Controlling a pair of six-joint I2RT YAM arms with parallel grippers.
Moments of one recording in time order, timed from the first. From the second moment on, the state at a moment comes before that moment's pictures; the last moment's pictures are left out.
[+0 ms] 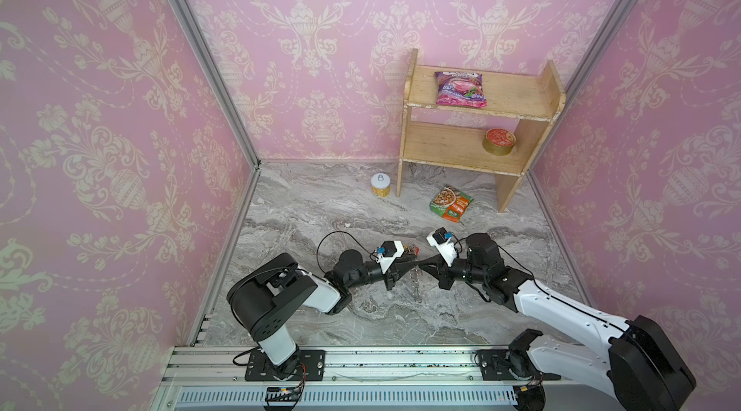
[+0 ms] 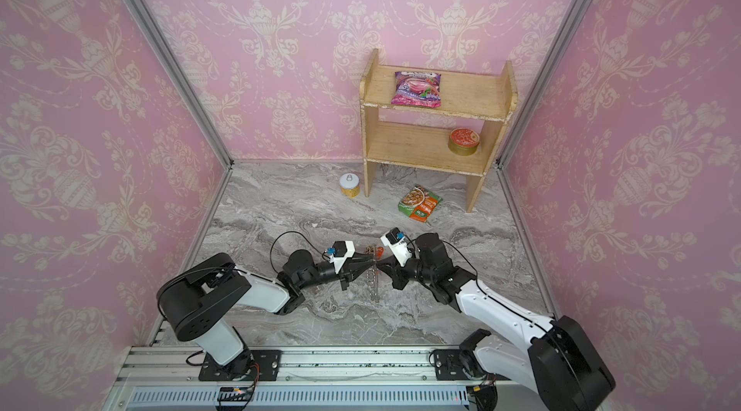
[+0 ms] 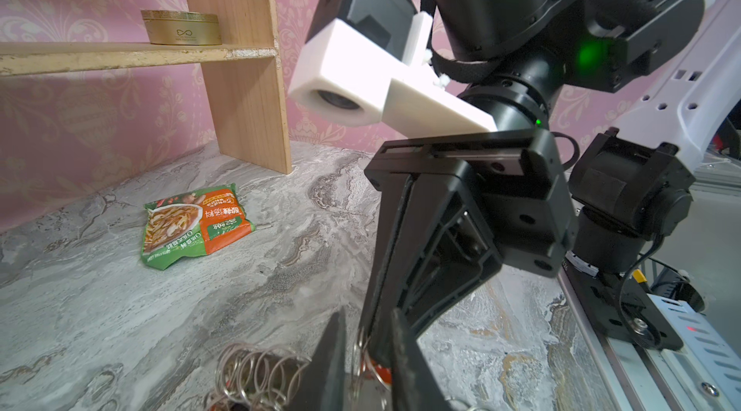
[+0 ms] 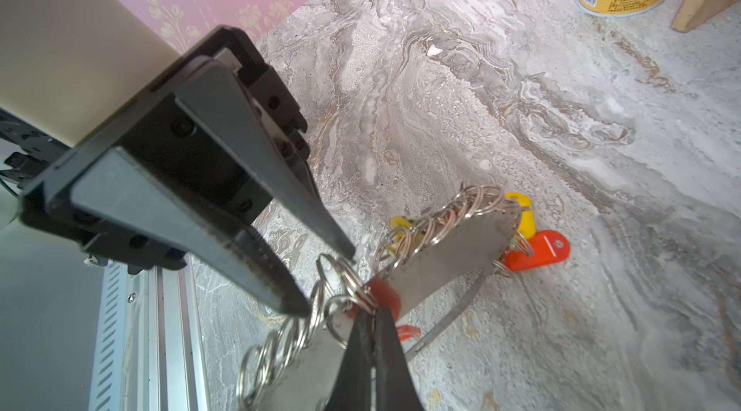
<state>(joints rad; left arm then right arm) -0.77 1.66 0.39 1.27 0.50 -0.06 0.55 1.11 0.47 0.09 -0.50 0.07</state>
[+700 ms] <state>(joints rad) -0.77 1.16 0.52 0.25 0.44 0.06 0.66 1.22 0.61 -0.08 -0.37 -0.06</state>
